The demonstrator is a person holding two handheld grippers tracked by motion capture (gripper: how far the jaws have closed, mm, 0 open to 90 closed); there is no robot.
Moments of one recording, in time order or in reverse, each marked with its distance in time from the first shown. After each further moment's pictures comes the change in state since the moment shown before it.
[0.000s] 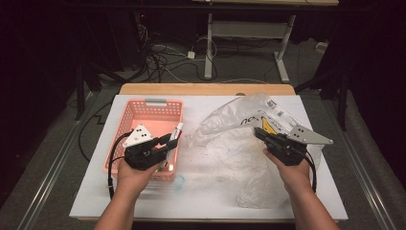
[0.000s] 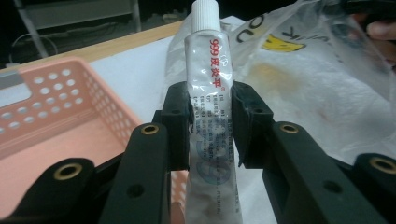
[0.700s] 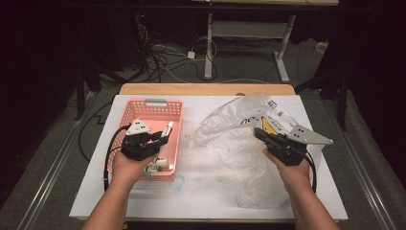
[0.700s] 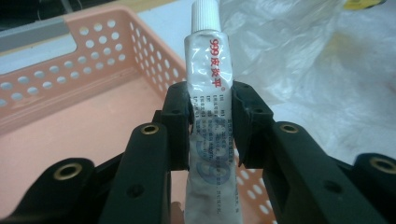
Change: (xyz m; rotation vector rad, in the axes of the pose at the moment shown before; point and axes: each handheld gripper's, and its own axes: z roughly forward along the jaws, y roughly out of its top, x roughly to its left) left arm 0.040 -0.008 0.010 0.136 0.109 -0.039; right arm -0.001 -0.001 0.000 0.000 0.010 0.005
